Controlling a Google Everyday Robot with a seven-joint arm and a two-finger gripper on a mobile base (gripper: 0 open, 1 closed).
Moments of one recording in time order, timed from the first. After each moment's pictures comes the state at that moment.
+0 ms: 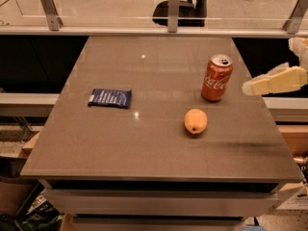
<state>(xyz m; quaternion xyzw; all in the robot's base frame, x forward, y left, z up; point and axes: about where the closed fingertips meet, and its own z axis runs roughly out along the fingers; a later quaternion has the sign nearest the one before) 0.522 -0.260 0.959 -0.34 0.79 0.11 0.50</state>
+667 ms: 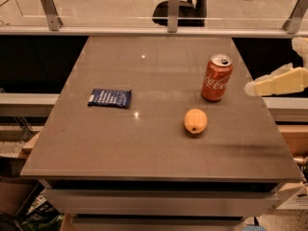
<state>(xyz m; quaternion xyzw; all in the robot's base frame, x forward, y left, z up) 0.517 -0.261 0.962 -0.34 0.78 0.12 0.51</state>
